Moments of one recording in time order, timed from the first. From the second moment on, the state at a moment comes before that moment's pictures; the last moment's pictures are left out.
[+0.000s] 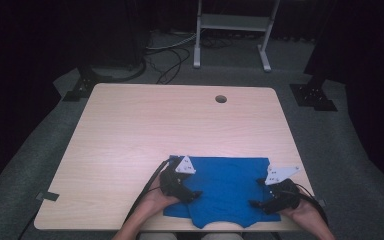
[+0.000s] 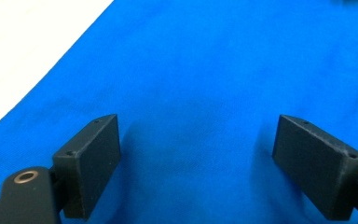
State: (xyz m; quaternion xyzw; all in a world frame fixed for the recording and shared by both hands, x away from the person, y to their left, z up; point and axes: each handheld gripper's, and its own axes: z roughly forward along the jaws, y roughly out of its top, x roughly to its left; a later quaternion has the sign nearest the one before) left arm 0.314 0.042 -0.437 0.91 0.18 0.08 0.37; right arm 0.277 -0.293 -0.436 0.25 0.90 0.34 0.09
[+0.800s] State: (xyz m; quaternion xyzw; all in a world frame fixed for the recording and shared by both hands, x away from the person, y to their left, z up) left arm 0.314 0.028 -0.430 0.90 0.17 0.08 0.40; right arm 0.264 -0.311 -0.425 0.26 0.90 0.35 0.09
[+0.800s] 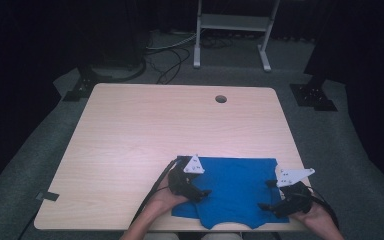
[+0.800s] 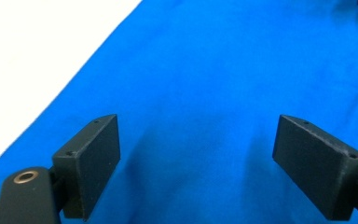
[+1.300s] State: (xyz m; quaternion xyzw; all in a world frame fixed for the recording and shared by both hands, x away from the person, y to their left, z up) left arm 0.324 0.049 -0.418 0.89 0.18 0.08 0.41; right arm 0.250 -0.311 -0.418 0.27 0.89 0.36 0.09
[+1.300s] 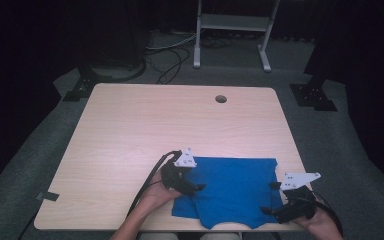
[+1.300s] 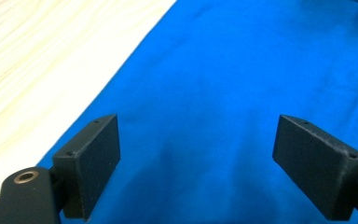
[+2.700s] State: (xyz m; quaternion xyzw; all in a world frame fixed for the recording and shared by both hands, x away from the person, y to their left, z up) left arm 0.376 0.061 -0.384 0.91 0.14 0.06 0.39; right arm 0.241 -0.265 -0.398 0.23 0.90 0.36 0.09
